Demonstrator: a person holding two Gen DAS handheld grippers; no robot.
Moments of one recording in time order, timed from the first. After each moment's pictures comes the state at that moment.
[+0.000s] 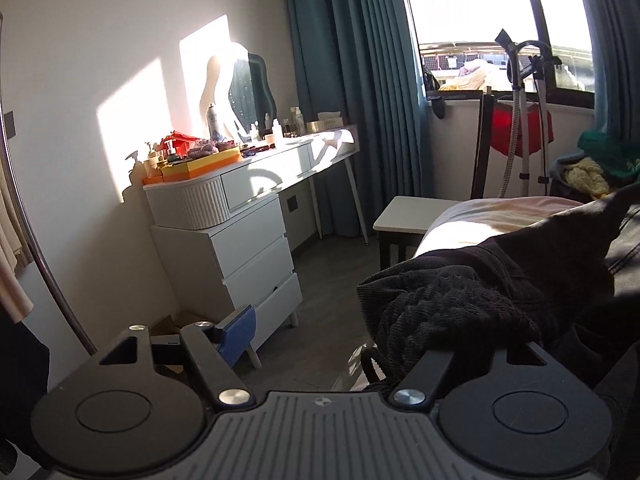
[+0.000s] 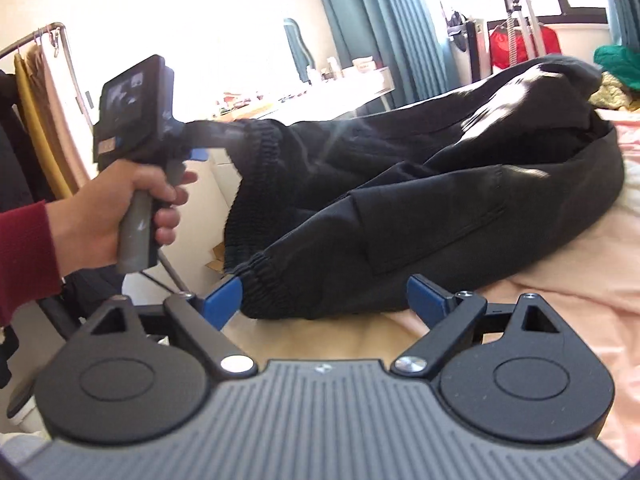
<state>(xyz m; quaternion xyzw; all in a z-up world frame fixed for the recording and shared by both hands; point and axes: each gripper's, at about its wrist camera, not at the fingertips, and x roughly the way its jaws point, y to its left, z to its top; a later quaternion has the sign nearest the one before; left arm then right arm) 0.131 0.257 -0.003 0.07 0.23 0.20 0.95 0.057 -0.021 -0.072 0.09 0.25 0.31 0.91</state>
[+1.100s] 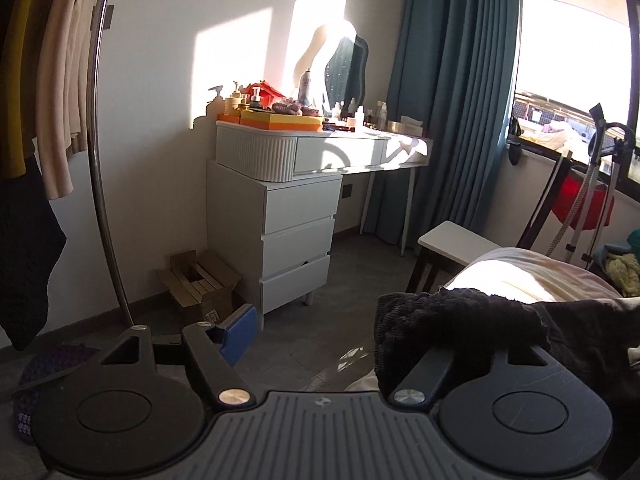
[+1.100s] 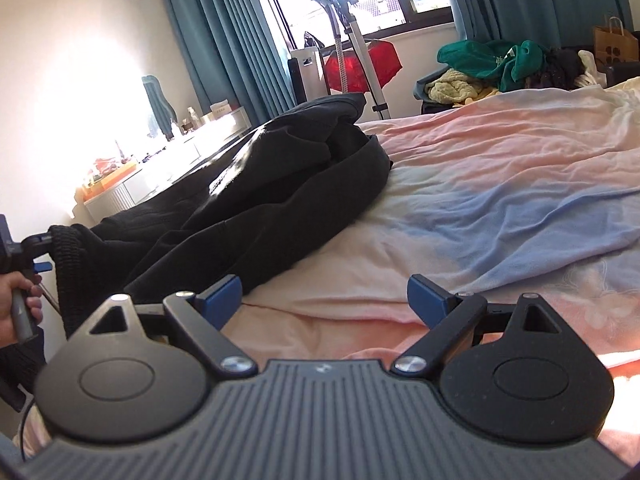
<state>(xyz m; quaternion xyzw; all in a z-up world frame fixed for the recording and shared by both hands) 0.115 0.336 -0.008 -0.14 0.21 0.30 0.92 0.071 -0.235 -0.095 0.15 0.26 0.14 0.94</state>
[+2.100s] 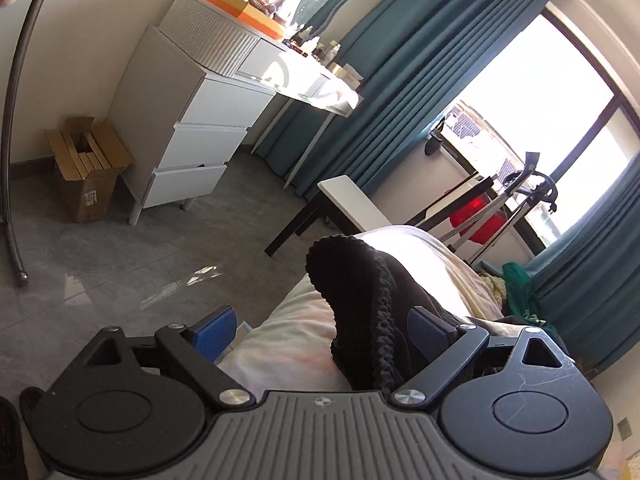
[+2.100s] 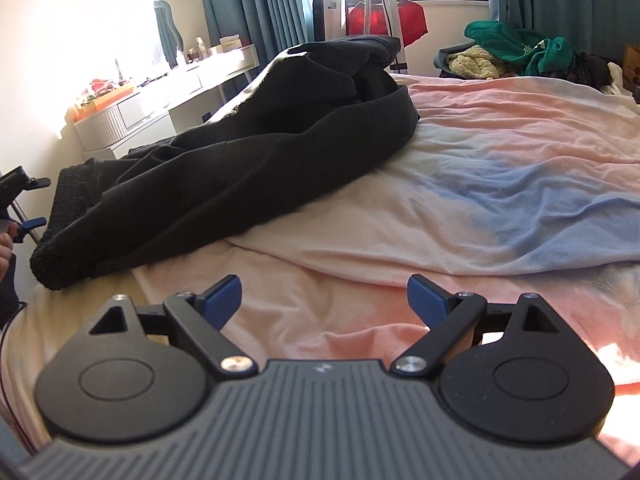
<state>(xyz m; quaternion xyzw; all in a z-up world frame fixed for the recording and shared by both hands) 0.059 0.436 -0.070 -0.32 0.23 0.07 0.92 0.089 -0.188 -0.116 0.06 0.31 0.15 0.94</state>
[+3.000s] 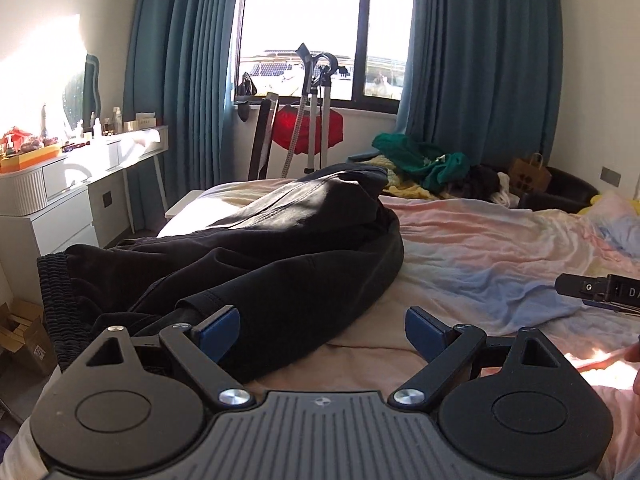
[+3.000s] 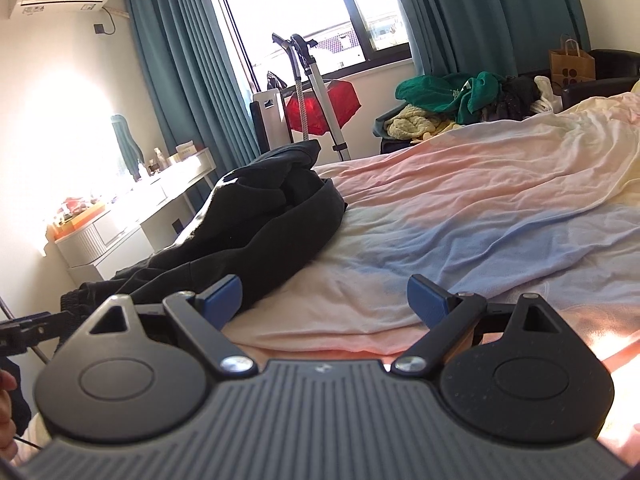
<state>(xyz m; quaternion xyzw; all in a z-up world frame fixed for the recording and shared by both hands) -0.009 0.031 -0.017 0.01 0.24 -0.08 0.97 0.045 -0.263 -0.077 0.16 0.20 0.07 0.96</state>
